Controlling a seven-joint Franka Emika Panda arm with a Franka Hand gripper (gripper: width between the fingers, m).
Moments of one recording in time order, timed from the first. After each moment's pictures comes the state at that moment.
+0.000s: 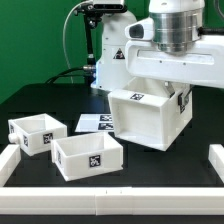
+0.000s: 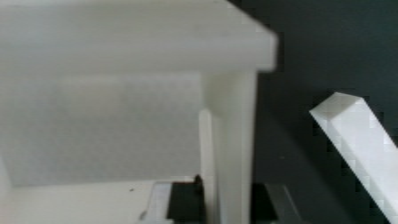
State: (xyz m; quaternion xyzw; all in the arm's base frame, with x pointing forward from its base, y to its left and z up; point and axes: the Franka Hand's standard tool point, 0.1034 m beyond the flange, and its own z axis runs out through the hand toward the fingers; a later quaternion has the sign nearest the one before) arm 0.485 0.086 0.096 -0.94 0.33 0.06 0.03
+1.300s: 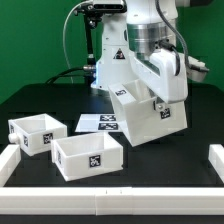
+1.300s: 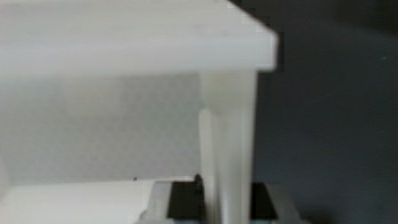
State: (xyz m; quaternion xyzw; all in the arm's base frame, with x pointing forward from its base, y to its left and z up) arm 0.456 0.052 0.075 -0.78 0.63 0.07 0.02
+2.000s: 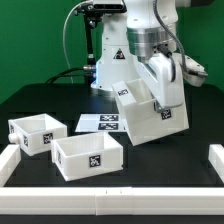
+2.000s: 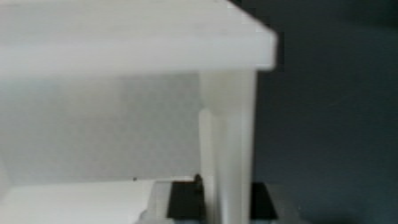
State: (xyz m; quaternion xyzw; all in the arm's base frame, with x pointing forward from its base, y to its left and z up) arm 0.461 0.054 0.072 -0.72 0.68 0.09 0.00
